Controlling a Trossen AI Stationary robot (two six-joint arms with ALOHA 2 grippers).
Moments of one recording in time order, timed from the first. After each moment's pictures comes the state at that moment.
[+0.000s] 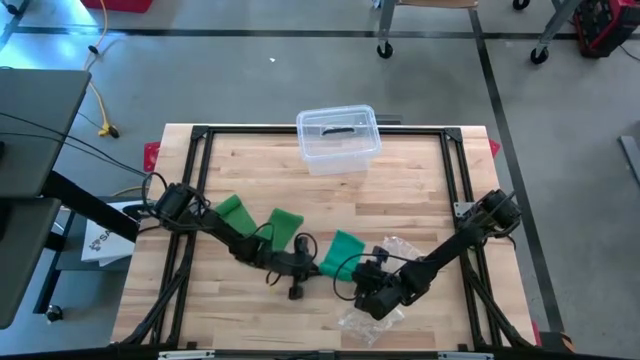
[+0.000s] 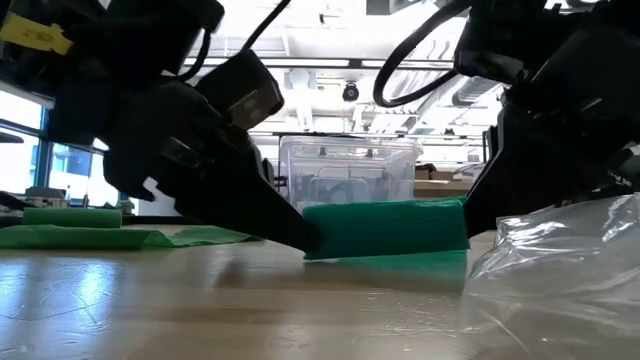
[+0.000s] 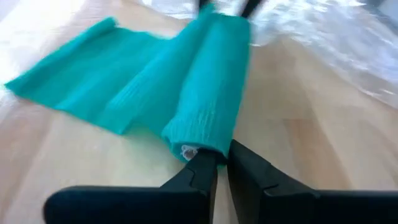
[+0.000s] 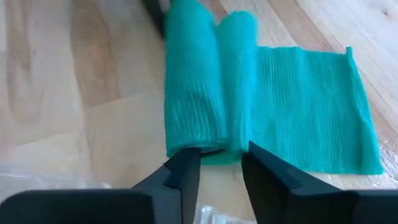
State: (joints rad) left arm -0.41 1.98 0.75 0.72 -0.24 -0.24; right arm 0.63 1.90 1.02 -0.23 0.65 0.81
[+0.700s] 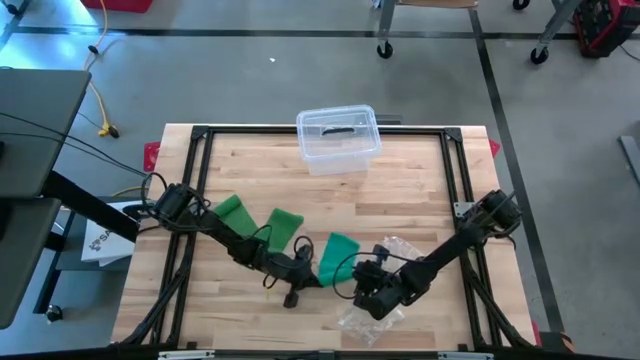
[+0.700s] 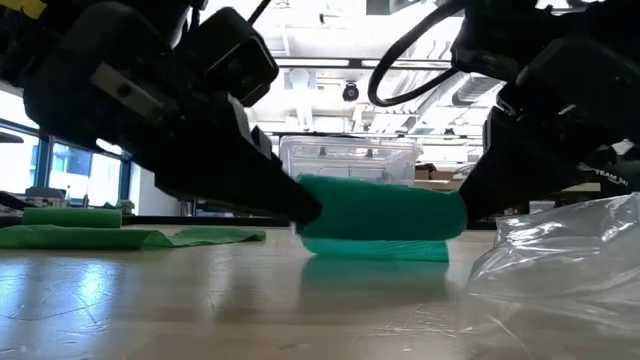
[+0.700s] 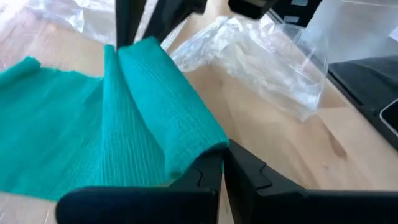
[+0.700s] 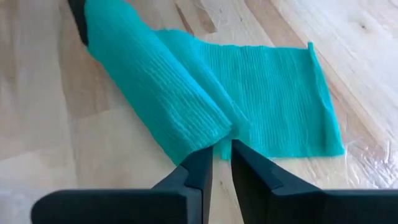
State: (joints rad) left arm -0.41 1.98 0.75 0.82 -0.13 -0.23; right arm 0.64 1.90 1.02 -0.23 0.69 0.81
